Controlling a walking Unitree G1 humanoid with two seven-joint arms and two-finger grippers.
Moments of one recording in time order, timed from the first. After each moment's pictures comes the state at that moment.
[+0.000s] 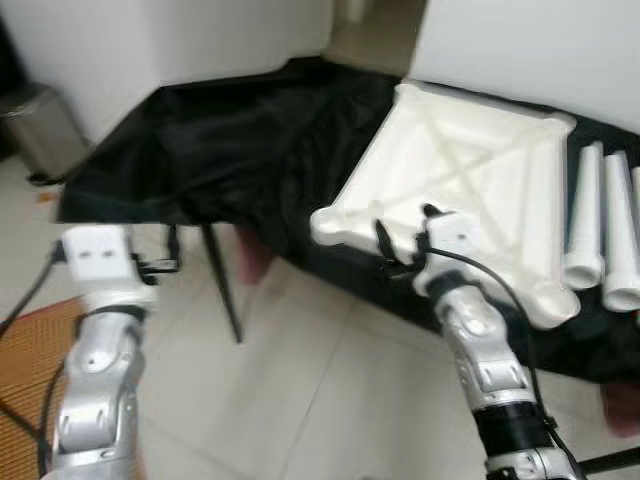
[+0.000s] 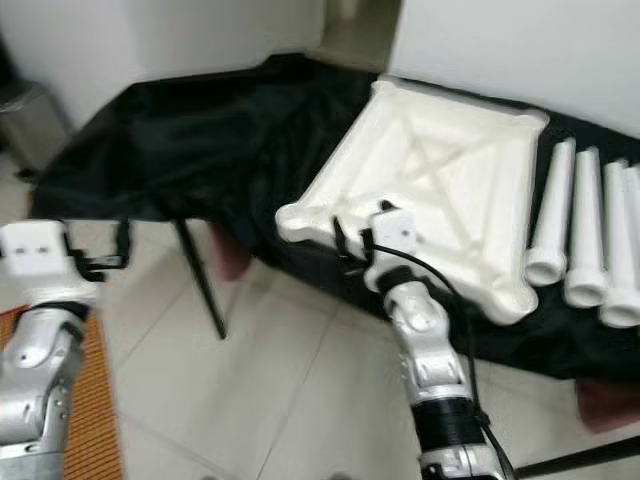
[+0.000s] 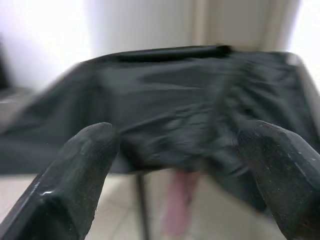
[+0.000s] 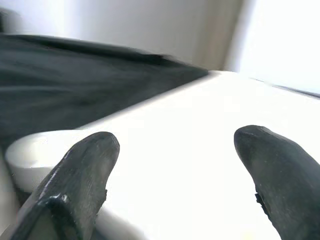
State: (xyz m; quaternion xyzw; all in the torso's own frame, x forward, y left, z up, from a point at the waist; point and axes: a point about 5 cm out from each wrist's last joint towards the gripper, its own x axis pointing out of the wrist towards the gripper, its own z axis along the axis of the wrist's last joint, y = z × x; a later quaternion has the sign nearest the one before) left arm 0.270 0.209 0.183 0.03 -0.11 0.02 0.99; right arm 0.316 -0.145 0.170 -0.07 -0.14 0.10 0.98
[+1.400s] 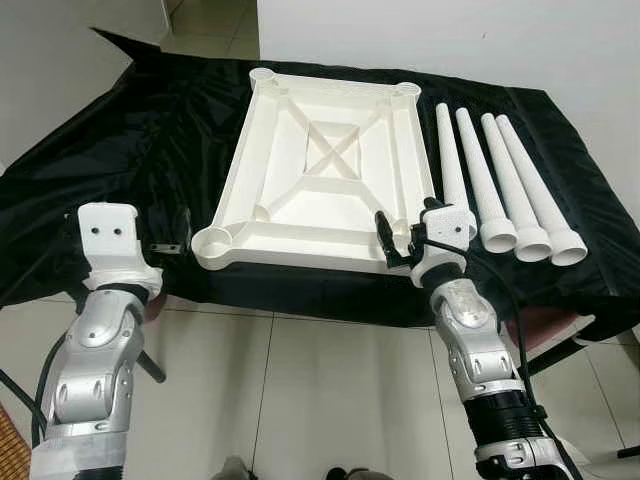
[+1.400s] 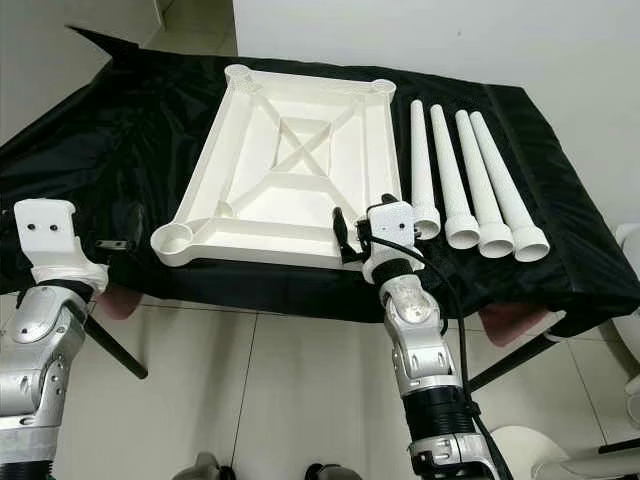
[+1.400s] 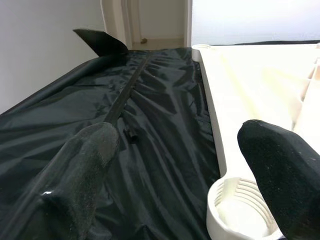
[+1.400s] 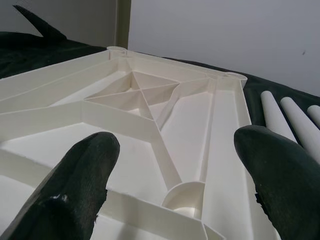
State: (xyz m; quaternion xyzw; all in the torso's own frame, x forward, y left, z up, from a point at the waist) left arm 0.285 0.211 0.190 0.04 -0.11 0.01 0.99; right arm 0.322 -0.140 0.170 -0.08 -0.13 0.09 0.98
